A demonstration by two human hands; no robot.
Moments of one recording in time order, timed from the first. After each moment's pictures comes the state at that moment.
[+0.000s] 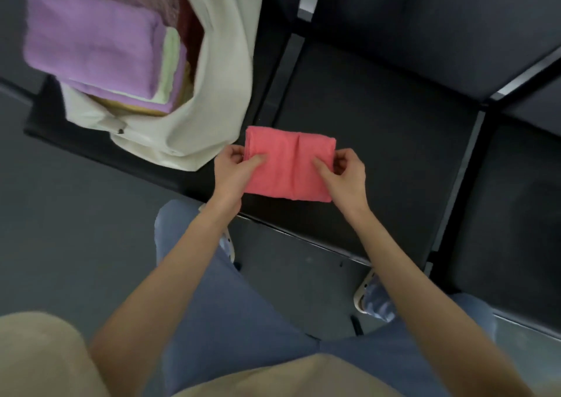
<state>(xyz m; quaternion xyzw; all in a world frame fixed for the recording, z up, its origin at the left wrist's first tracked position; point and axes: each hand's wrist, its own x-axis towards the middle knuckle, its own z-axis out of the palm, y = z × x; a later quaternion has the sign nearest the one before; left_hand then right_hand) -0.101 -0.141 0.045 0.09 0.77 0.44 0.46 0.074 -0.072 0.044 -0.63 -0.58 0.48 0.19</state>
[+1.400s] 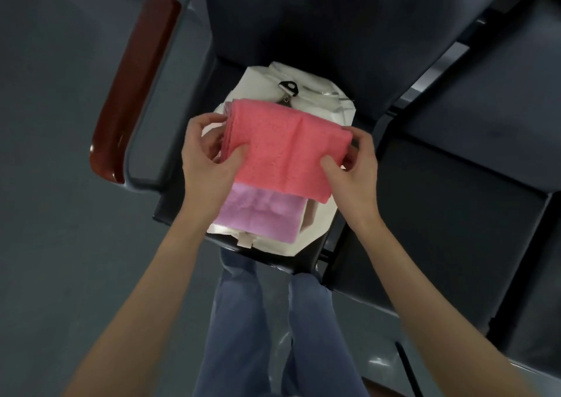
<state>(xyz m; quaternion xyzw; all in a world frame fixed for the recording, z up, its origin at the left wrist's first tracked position) -0.423 -0.026 0.205 0.23 0.77 0.48 0.35 -0.248 0.053 0.199 -0.60 -0.53 0.55 0.24</state>
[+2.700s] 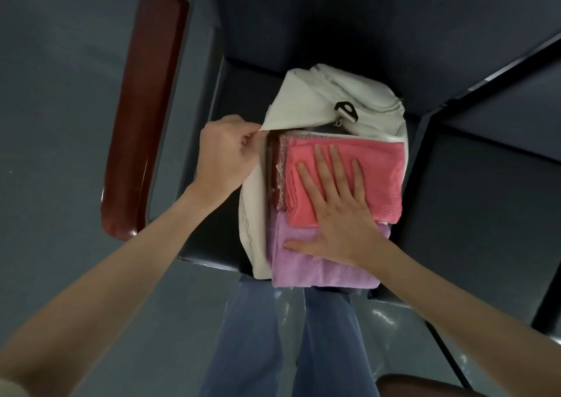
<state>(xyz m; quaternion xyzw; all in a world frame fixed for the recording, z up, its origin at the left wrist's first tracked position) -0.569 0.039 0.071 0.57 0.73 0.30 0.24 -0.349 0.026 0.094 -0.39 -0.89 0.15 -0.17</state>
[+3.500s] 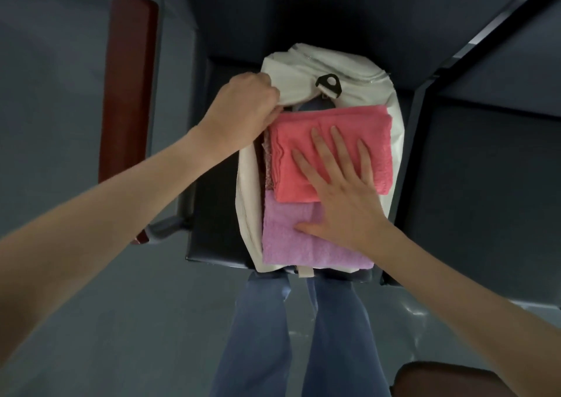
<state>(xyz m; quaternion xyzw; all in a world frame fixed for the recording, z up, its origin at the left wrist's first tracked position) -0.544 0.106 0.089 0.79 0.58 -0.02 0.18 -0.329 0.028 0.103 -0.42 -0.88 0.13 -0.16</state>
